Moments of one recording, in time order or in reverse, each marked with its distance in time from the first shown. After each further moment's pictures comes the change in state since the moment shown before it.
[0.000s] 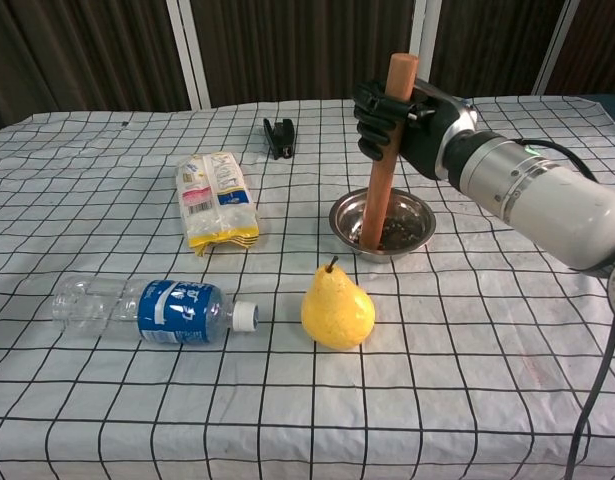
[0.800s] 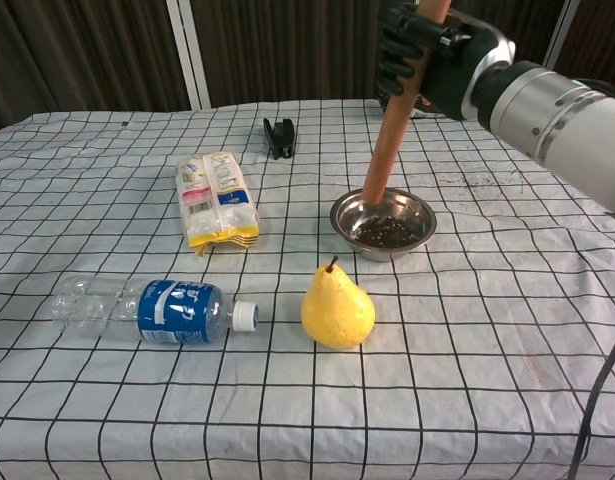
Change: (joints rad) left arm 0.000 0.001 -0.006 0.000 -0.007 -0.002 -0.004; right arm -0.010 0.136 0.062 -0.194 0.044 0.057 -0.024
